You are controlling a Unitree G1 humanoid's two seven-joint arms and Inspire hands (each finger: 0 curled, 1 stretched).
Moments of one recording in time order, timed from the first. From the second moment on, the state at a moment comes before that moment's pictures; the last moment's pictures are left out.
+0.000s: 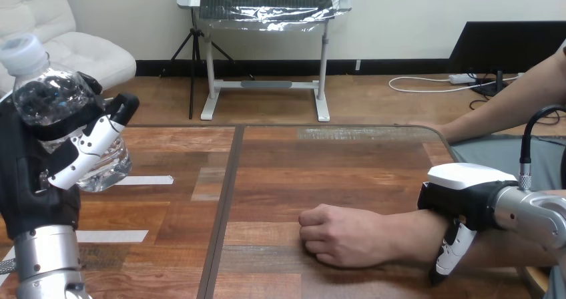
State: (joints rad) left arm 0.05 0.07 0.28 -0.14 -0.12 -0.36 0.02; right arm -0.34 -0.79 0.34 0.20 -0.64 -0.01 0.62
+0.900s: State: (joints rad) left arm 0.05 0.07 0.28 -0.14 -0.12 -0.36 0.03; right arm -0.34 -0.79 0.33 0.20 -0.63 0.00 0.64
